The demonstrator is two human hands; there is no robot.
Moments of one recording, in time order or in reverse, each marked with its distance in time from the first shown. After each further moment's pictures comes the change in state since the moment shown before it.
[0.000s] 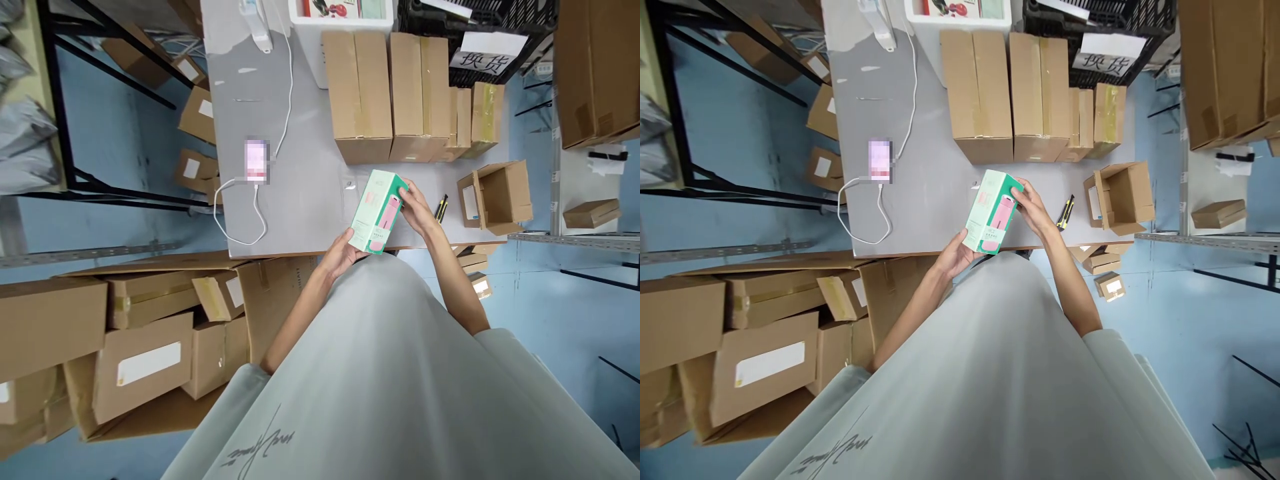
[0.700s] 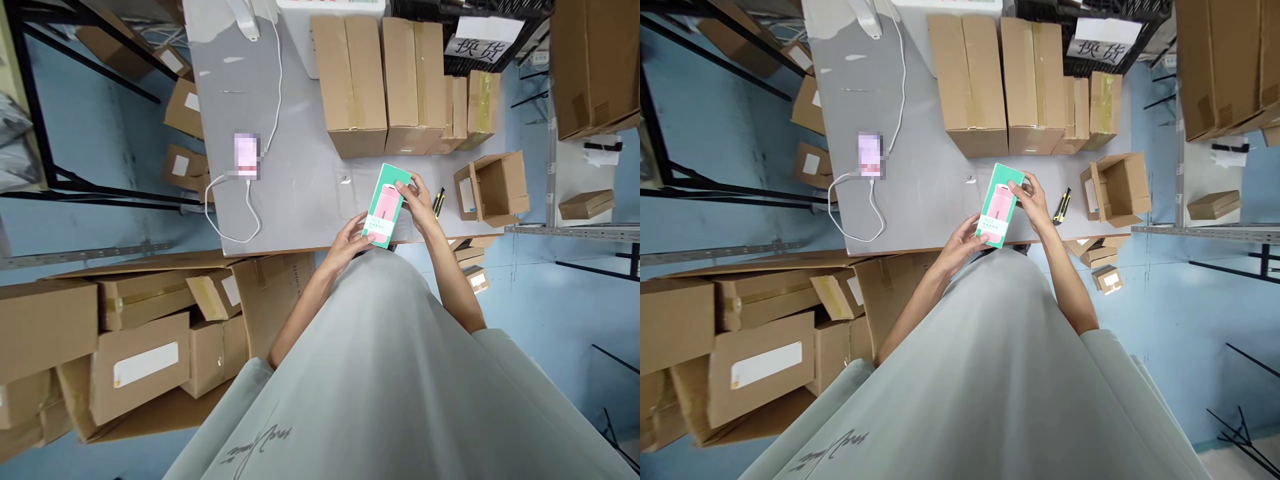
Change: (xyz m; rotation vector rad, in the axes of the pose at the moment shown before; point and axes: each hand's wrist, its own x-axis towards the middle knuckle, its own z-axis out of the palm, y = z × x) left_hand -0.011 0.013 0.042 0.333 -0.005 0.087; right_hand -0.016 -0.006 0.001 0.000 0.231 0.096
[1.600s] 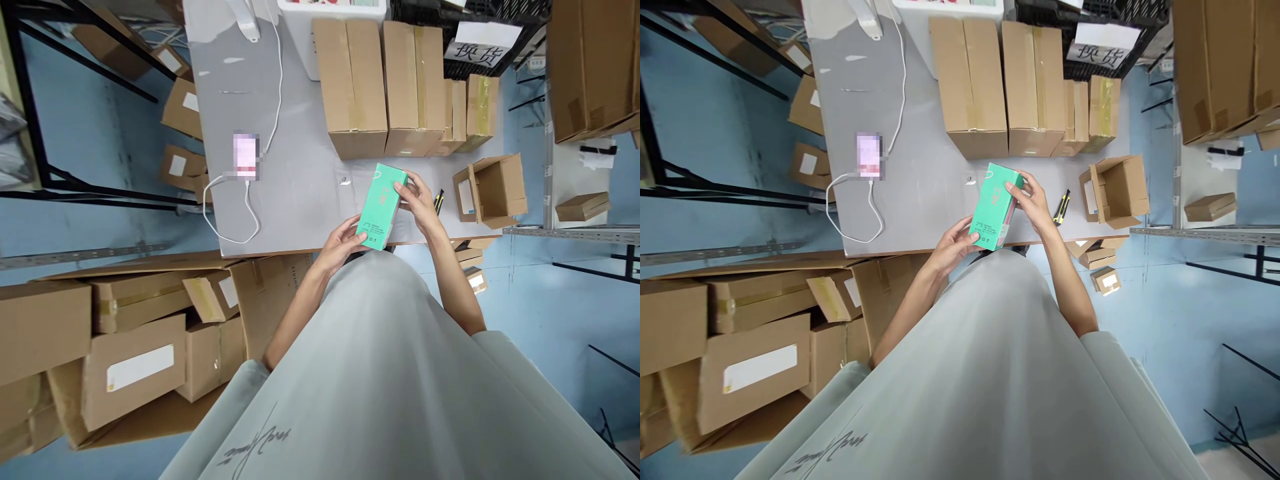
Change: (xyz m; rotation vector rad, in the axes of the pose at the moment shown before) left_hand -0.006 0.014 -0.009 -0.104 -0.004 -0.009; right_hand -0.006 -0.018 0.000 -0.079 -0.072 -0.078
